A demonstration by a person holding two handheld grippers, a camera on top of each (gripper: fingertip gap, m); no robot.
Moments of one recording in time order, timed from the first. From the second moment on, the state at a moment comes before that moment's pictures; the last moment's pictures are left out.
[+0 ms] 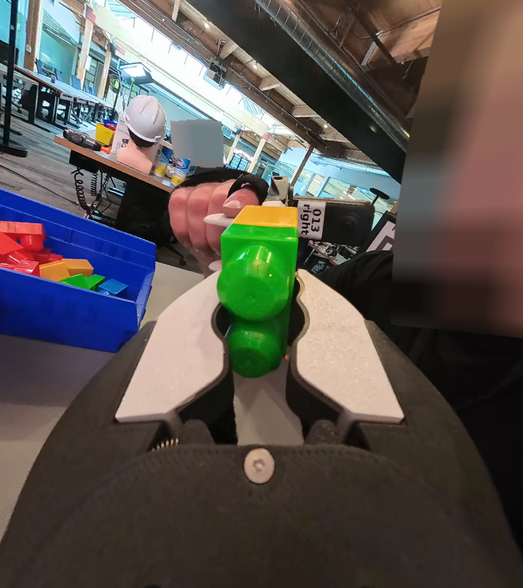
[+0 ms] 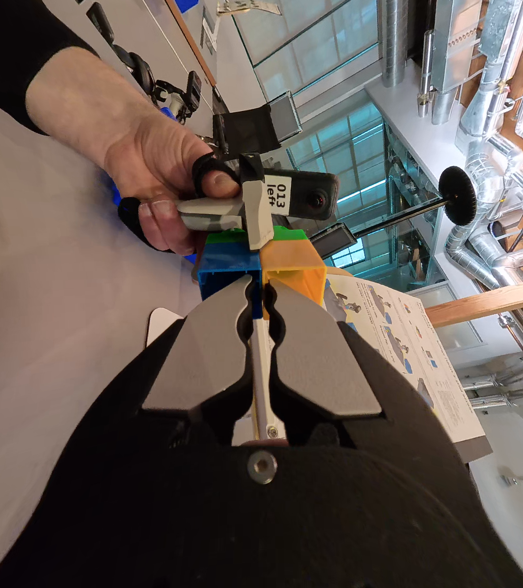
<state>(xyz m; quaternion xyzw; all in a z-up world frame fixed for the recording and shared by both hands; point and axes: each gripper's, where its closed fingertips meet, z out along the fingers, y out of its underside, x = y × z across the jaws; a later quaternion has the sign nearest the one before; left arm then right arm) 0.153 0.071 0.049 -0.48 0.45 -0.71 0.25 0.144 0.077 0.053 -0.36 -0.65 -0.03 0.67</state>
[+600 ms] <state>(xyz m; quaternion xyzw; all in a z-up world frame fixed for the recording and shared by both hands) 0.067 0.093 0.124 -0.46 0.44 -0.60 0.47 0.266 0.074 0.138 -0.38 -0.56 -0.15 0.72</state>
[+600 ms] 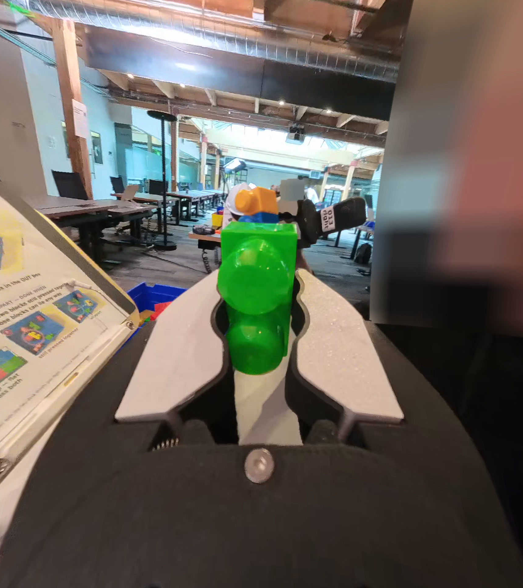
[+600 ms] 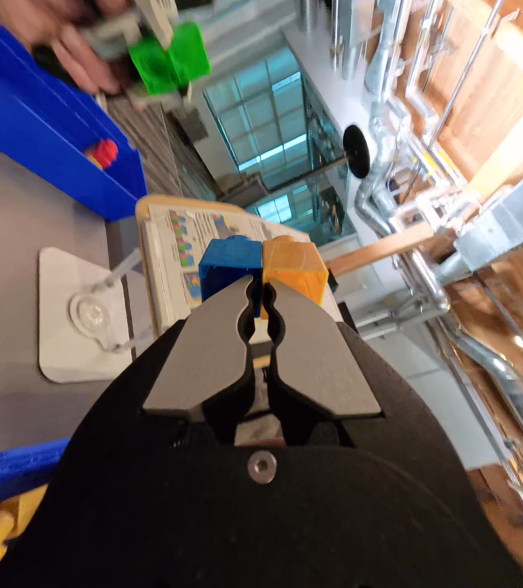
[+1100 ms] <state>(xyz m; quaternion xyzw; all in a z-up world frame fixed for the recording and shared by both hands) 0.083 0.104 0.095 -0.51 0.47 -0.57 0.44 0.398 0.170 -0.032 -0.74 -0.56 -0.14 0.34</state>
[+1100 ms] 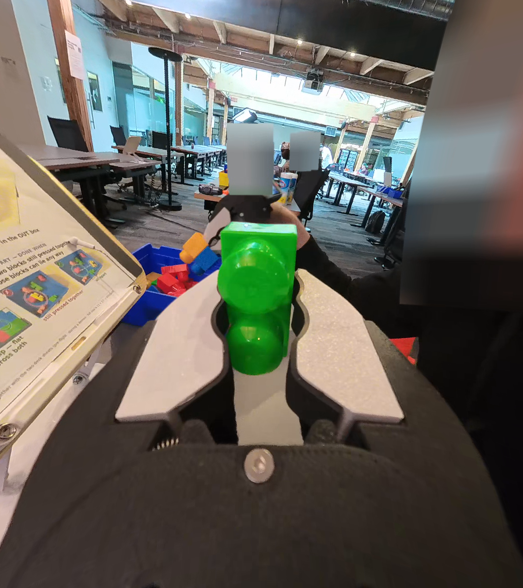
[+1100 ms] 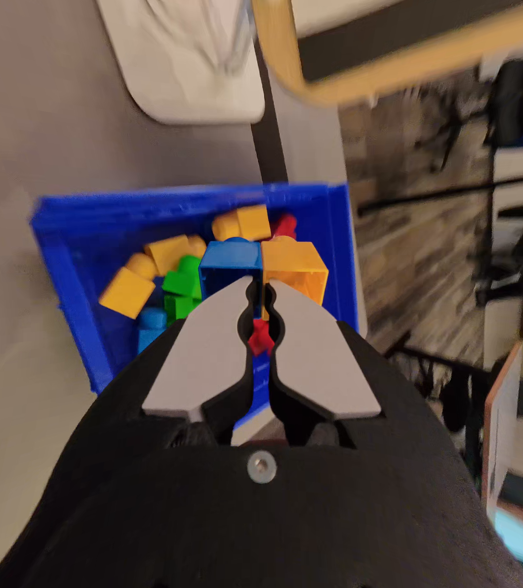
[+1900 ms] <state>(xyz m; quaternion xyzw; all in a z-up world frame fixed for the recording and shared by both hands) 0.150 0.079 0.041 -0.52 0.49 -0.62 0.32 0.193 0.097 0.076 -0.48 -0.60 0.00 0.64</state>
